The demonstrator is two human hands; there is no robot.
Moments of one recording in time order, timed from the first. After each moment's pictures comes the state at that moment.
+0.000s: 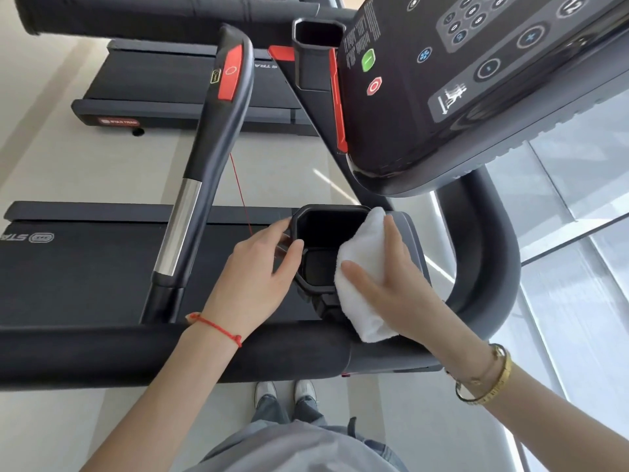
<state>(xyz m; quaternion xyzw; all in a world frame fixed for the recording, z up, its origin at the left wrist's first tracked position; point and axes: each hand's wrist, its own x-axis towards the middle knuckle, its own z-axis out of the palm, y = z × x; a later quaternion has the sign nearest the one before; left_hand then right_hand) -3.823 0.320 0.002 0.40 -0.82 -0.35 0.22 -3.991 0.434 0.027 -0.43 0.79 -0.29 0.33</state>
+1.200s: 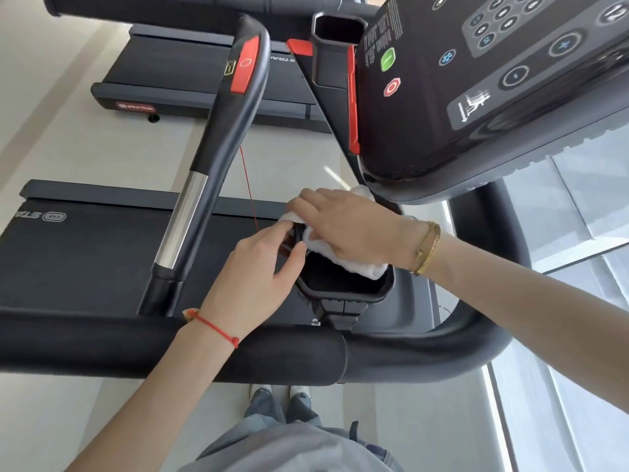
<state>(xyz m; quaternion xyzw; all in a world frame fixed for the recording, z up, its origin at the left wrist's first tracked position) -3.825 0.322 0.002 0.41 -0.81 -0.35 0.23 -4.017 0.327 0.034 -0.85 0.52 0.08 -0.01</state>
